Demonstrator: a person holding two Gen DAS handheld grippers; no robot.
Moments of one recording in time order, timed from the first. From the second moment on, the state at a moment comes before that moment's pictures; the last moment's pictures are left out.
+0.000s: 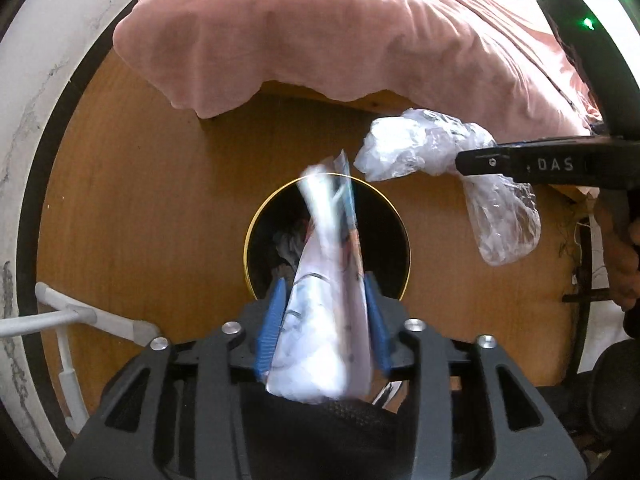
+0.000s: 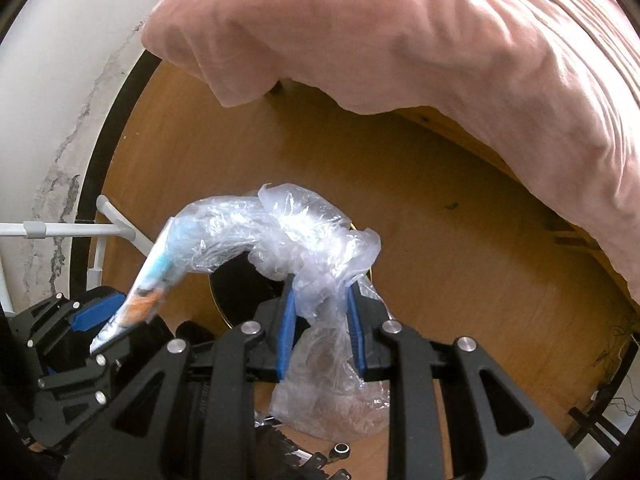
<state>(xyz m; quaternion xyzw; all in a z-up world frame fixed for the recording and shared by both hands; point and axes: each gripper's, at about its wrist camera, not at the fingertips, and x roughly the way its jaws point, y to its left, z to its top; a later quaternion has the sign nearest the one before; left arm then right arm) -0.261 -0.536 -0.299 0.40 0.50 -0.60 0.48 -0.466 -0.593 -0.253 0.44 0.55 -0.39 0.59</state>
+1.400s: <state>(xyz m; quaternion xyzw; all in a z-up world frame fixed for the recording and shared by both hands) 0.029 -0.129 -0.007 0.12 0.37 -0.30 0.87 -0.044 -0.351 -0.017 0.10 0.43 -0.07 0.90</state>
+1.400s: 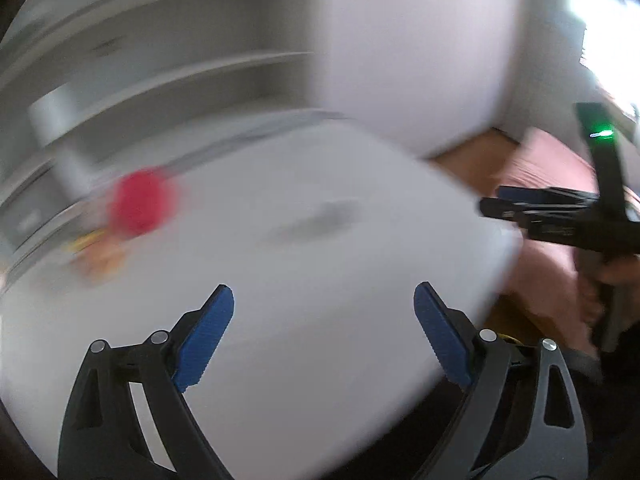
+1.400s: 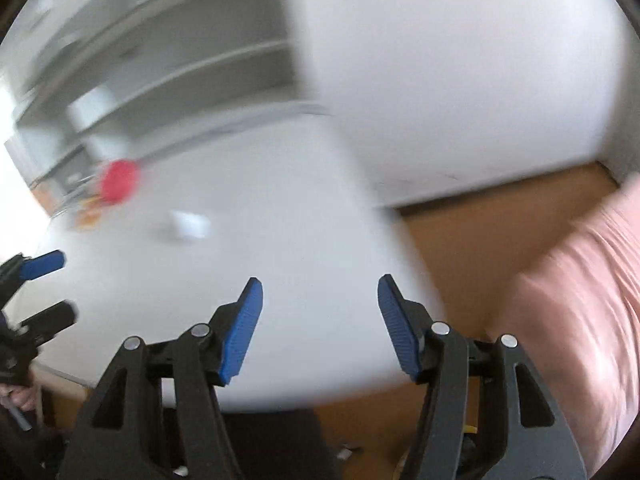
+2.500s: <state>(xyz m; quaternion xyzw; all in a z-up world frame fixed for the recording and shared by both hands) 0.201 0.073 -0.045 0.05 0.43 -0.12 0.89 0.181 -0.091 -0.054 -0.03 0.48 0.16 0.86</state>
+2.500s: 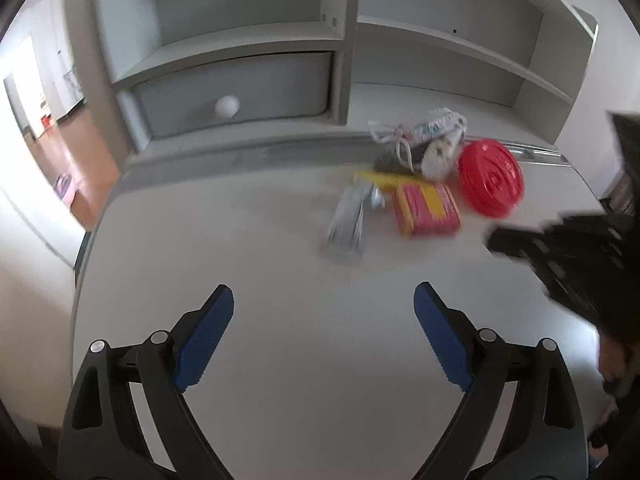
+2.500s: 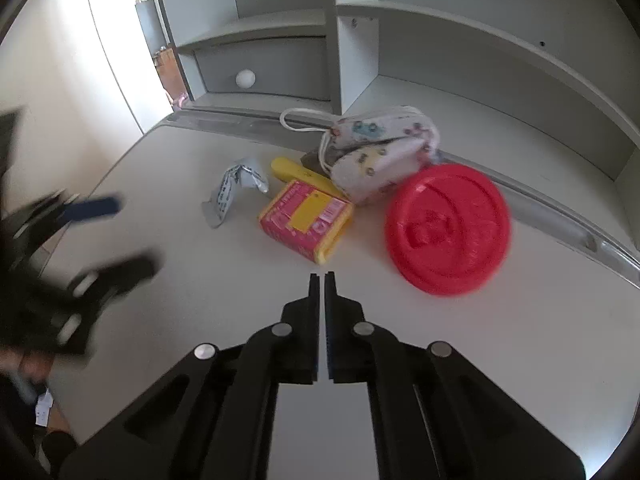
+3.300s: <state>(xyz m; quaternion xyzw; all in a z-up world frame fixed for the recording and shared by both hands) 0.203 0.076 -0.026 0.05 0.41 -0.13 0.90 0.185 -0.079 -0.070 0.01 0.52 0.16 0.84</state>
